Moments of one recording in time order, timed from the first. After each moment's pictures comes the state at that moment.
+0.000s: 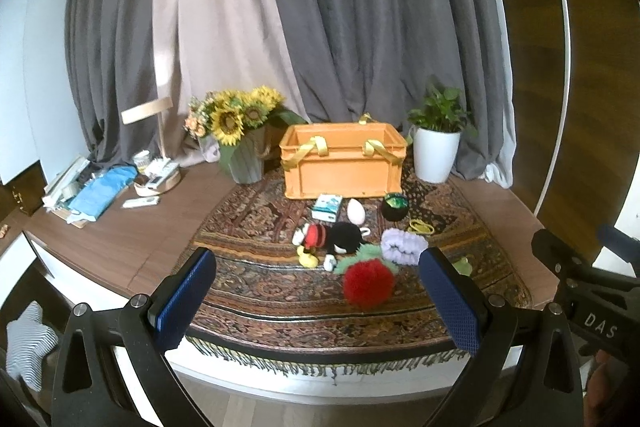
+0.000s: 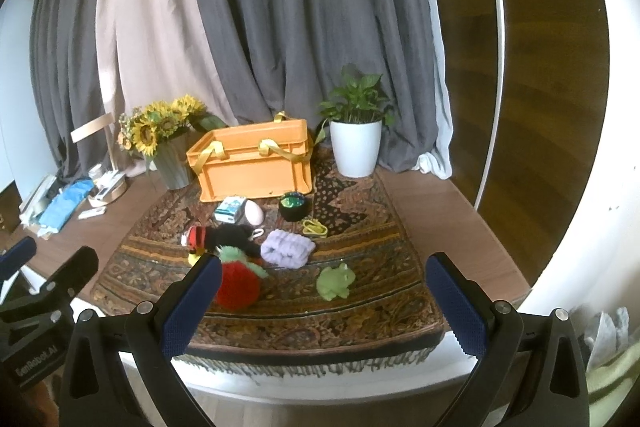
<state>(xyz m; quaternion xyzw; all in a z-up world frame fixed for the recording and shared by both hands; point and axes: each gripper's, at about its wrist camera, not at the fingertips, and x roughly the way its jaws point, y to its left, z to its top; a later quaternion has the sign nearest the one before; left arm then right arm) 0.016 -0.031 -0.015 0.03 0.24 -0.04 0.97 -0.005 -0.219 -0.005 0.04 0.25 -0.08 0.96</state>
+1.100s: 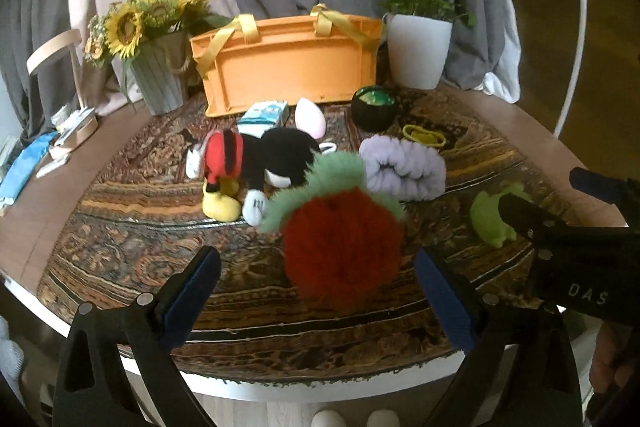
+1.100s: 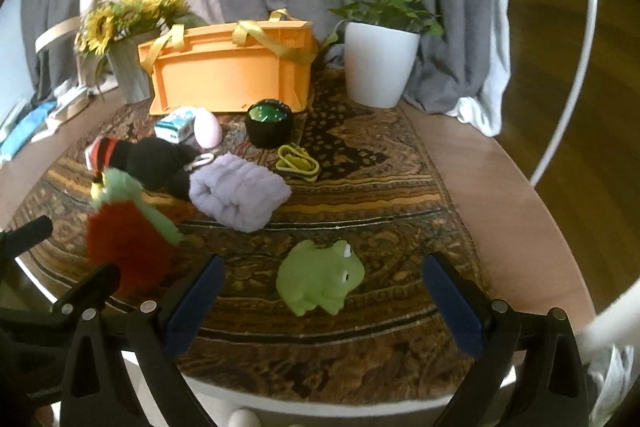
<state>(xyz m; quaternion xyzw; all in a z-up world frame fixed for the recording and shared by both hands) 0.158 -0.083 -0.184 0.06 0.34 -0.10 0.93 0.146 -0.252 -0.151 -0.01 0.36 -0.06 0.93</state>
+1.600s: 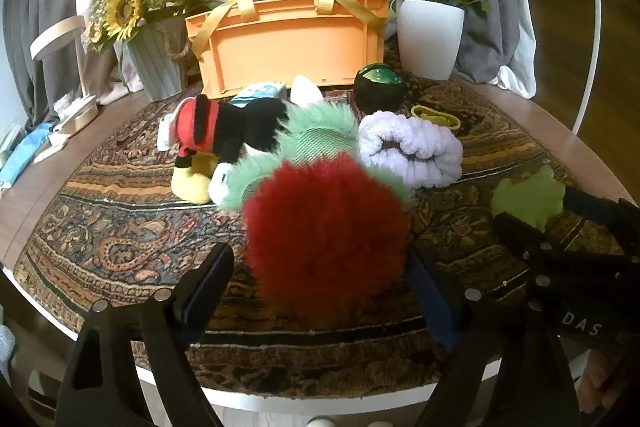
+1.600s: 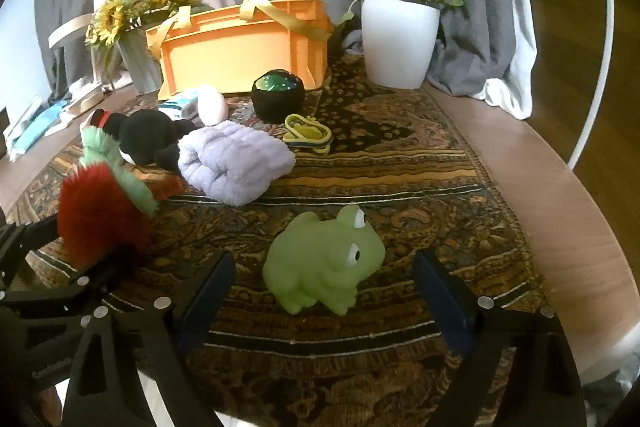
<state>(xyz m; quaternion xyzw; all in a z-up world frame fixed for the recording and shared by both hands) 0.173 -0.100 -0.220 0.05 0.33 -0.08 0.94 0.163 -0.268 -0.204 0.00 0.35 -0.01 0.94</state>
